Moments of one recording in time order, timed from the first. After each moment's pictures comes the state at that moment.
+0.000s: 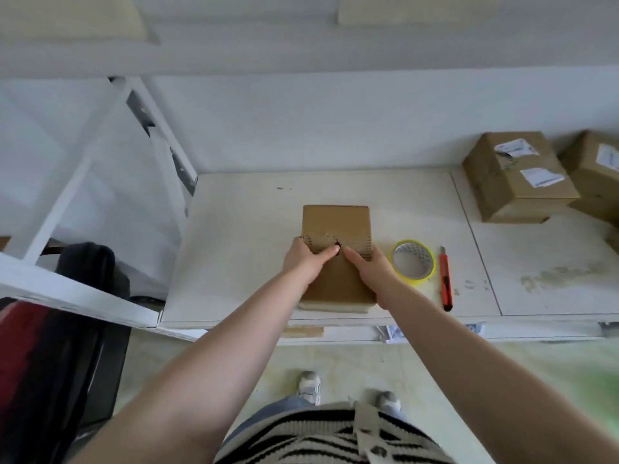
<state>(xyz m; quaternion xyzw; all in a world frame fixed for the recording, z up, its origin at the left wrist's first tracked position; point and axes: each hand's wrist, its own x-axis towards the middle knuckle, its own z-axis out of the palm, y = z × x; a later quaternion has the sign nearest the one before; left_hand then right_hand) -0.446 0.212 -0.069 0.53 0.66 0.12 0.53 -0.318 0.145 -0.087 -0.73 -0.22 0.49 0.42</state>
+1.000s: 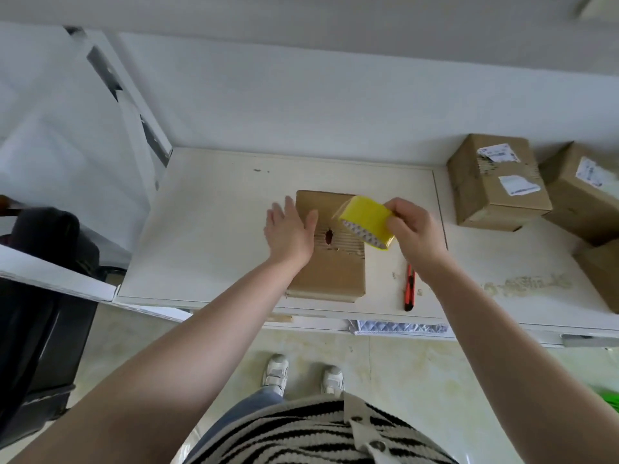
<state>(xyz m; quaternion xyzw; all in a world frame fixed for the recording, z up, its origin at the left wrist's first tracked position) -0.393 0.203 -0.048 0.65 0.65 0.12 0.38 -0.214 0.122 -0.008 -0.70 -0.52 0.29 0.40</state>
